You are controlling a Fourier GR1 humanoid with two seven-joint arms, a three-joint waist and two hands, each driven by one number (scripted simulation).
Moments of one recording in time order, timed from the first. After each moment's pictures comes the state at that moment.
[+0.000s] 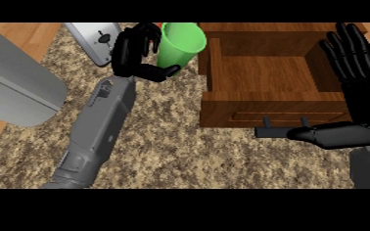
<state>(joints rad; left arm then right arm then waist) -0.86 0.02 0.20 -0.68 0.06 -0.06 -0.70 -0.25 -0.22 -0.16 -1.86 -0.11 0.19 0.12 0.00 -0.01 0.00</state>
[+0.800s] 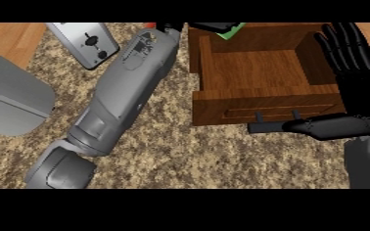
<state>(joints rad) -1.28 0.00 -0.05 -0.54 0.19 0.30 -0.30 -0.30 -0.21 -0.16 -1.81 -0.11 0.19 0.09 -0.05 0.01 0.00</state>
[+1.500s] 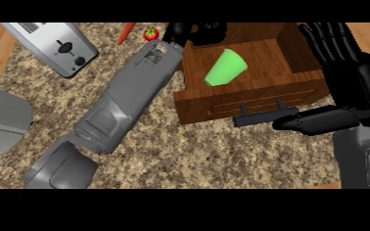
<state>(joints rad) -1.33 0.00 -0.27 -0.28 0.27 0.27 -0.23 -0.37 -0.20 -0.12 -1.77 -0.12 0.23 0.07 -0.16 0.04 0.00</state>
